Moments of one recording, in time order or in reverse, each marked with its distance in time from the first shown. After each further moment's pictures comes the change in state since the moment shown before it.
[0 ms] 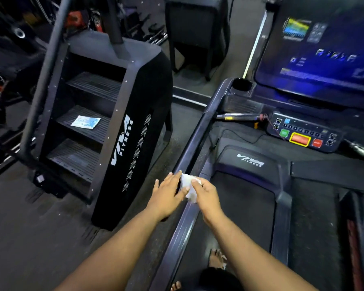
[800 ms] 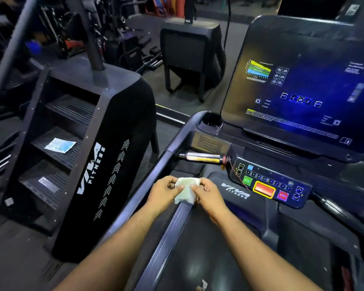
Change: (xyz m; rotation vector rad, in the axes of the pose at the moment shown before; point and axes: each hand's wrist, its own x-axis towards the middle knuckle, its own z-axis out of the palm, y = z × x) left_hand 0.207 0.159 0.029 -0.632 0.204 -0.075; right_hand 0.200 -0.104 -0.184 -0.191 -0.187 -0.061
